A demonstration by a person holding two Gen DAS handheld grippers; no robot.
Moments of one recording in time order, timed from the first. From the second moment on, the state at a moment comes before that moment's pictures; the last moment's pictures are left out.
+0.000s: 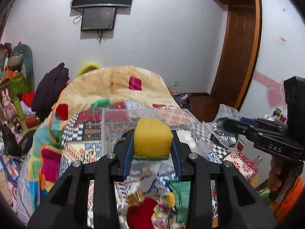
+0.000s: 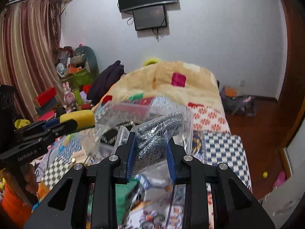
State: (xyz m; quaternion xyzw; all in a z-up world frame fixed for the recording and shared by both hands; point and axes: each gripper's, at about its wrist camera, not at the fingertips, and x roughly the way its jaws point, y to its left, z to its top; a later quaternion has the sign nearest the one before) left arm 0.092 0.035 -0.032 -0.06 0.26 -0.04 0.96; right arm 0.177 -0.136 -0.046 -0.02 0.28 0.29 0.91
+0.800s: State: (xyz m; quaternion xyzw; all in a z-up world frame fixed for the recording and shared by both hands) left arm 0.196 0.020 -0.098 -0.07 0.38 -0.05 0.92; right arm 0.242 -0.097 -0.111 -0.06 0.37 0.27 0.89
